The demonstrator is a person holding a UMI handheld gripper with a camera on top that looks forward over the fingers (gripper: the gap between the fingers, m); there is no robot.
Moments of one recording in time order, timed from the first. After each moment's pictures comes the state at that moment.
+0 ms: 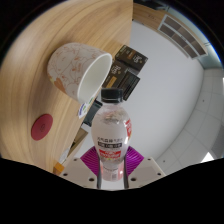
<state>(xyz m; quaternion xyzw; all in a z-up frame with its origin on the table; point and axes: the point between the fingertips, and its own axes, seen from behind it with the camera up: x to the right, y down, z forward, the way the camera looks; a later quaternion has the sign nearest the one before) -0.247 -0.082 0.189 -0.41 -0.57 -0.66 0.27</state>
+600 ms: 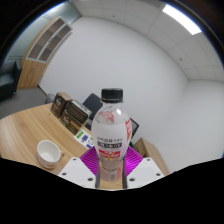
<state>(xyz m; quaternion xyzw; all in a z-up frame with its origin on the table) -0.226 -0.117 0.248 -0.75 -0.22 -0.22 0.59</state>
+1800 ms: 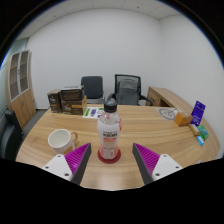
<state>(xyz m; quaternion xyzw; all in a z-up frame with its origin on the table) -0.192 -0.177 0.114 -0.87 0.01 -0.03 0.49</state>
